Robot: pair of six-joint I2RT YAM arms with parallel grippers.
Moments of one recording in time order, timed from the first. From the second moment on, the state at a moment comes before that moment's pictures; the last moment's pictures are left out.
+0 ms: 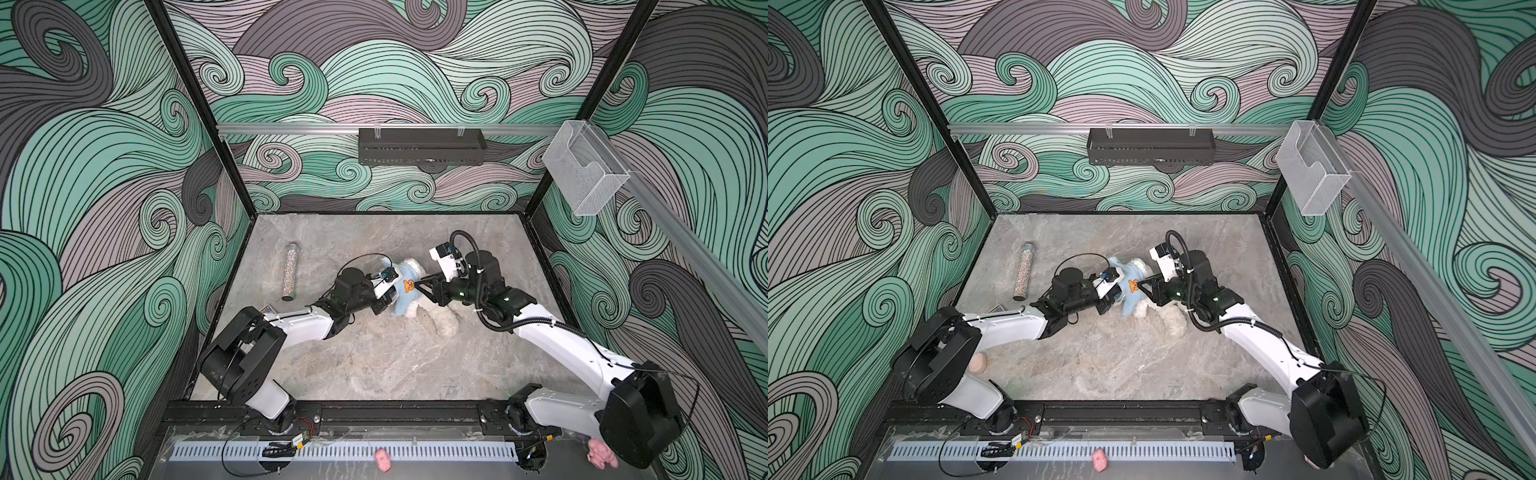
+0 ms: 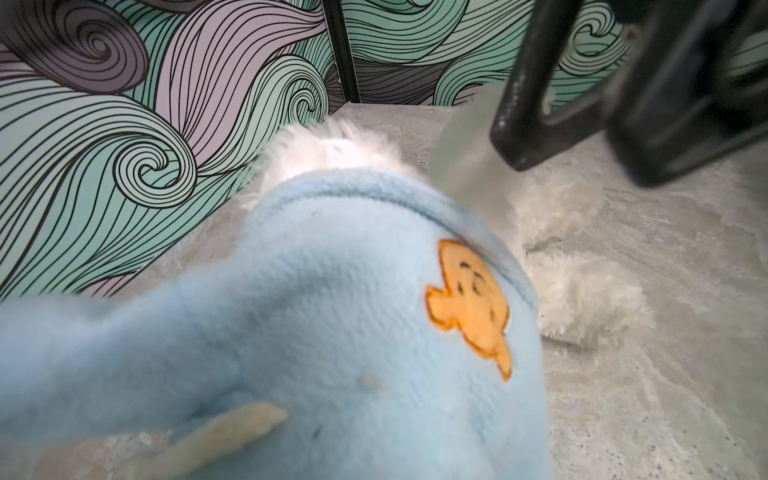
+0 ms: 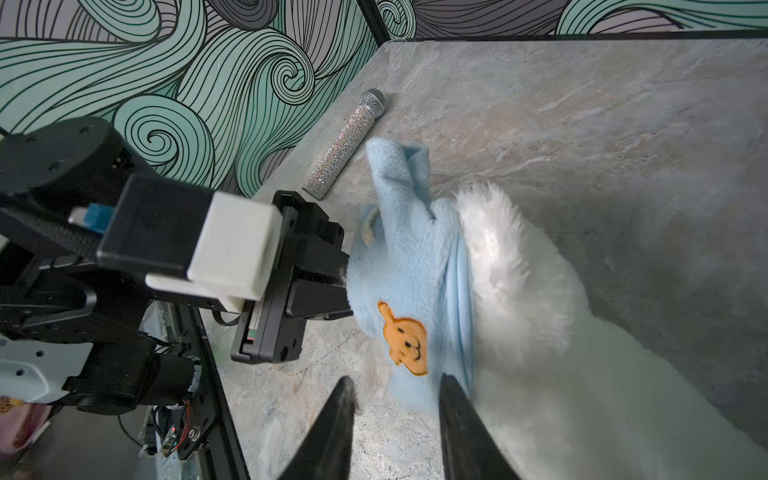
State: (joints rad) left arm -0.63 1.54 0.65 0.54 0.31 0.37; right arm 0.52 1.24 0.84 -0.16 -0.47 0.22
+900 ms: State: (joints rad) left arm -0.68 1.54 0.67 0.46 0.23 0.50; right arm 0.68 1.43 1.06 -0.34 0.00 0.05
